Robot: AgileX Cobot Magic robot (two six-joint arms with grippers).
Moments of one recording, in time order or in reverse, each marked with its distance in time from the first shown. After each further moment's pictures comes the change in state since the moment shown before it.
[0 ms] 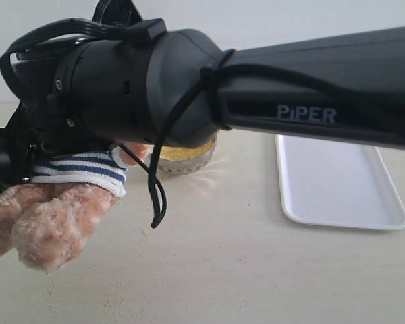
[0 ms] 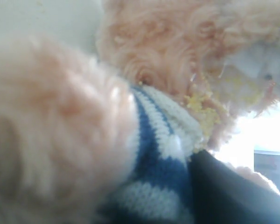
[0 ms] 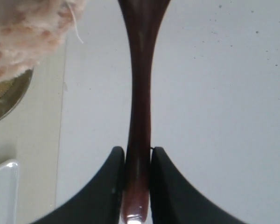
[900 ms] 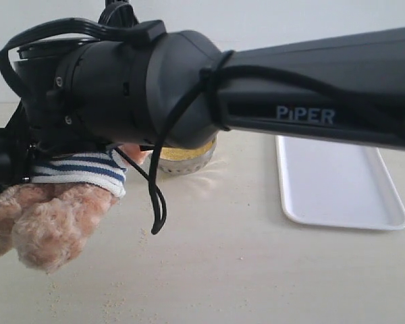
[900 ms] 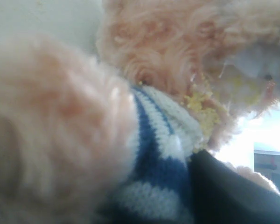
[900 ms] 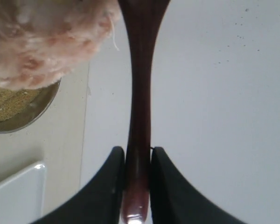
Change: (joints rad) left arm 0.000 0.000 0.000 0.000 0.000 0.000; right arm 0.000 0.002 0.002 0.089 -0.011 -0.016
